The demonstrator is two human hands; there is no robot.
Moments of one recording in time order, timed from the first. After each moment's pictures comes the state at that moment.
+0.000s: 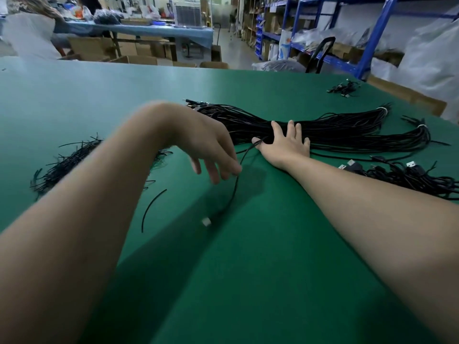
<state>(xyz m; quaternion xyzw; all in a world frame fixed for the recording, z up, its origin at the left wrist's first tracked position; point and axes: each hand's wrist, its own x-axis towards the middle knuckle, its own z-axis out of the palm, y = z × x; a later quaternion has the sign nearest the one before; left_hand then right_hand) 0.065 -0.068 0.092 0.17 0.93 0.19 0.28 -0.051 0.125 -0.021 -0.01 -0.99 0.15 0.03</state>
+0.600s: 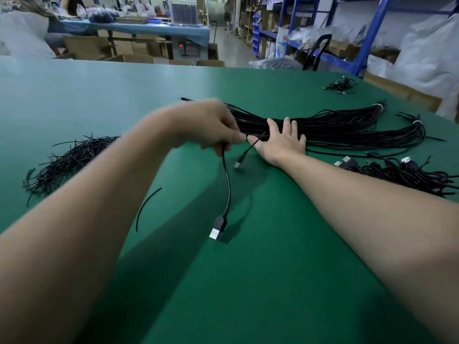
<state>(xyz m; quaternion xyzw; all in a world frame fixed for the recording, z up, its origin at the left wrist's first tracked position) 0.059 -0.055 0.084 0.12 0.95 0.27 0.08 -0.043 0.124 -0.017 -0.02 -0.99 0.14 0.03</state>
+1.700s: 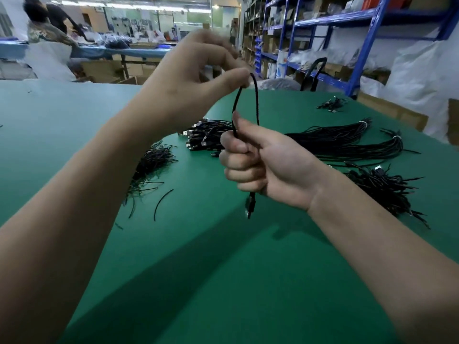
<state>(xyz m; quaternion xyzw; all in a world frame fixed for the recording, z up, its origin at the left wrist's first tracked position) 0.155 -0.055 0.150 0.23 0.87 0.32 -0.30 0.153 0.115 0.097 0.26 -0.57 0.69 -0.35</state>
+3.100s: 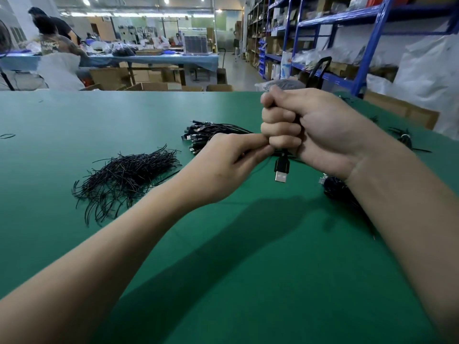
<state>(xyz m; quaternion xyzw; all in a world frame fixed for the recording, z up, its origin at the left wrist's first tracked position) 0.168 -0.017 0.087 0.27 0.90 0.30 -0.18 0.137 0.148 0.135 0.23 -0.56 0.77 -0.20</state>
